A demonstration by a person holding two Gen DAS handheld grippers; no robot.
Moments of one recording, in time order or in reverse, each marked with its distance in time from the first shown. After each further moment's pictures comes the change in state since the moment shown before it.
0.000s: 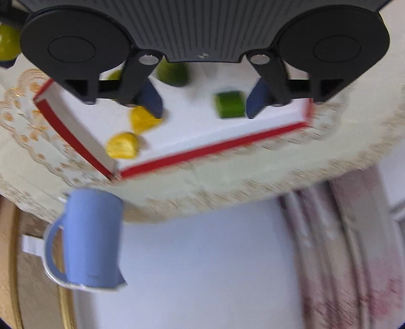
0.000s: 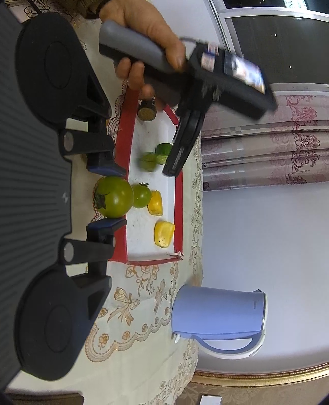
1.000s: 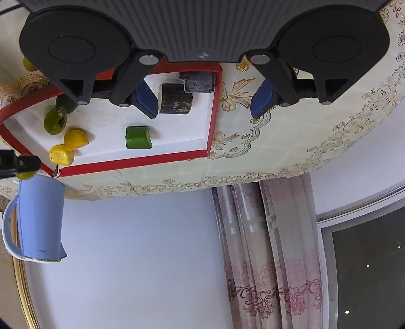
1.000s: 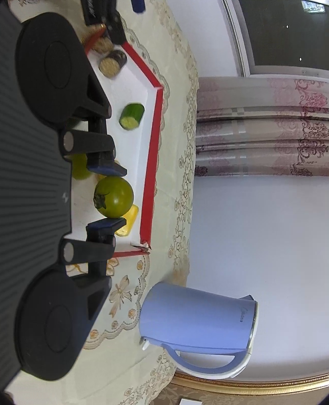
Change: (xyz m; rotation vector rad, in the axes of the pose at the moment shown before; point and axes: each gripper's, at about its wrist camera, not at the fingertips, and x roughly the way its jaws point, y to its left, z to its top) left arm -0.057 0.053 -0.078 -0.135 -0.114 0.234; right arm 0.100 -0.015 0.060 -0.048 0.018 -0.087
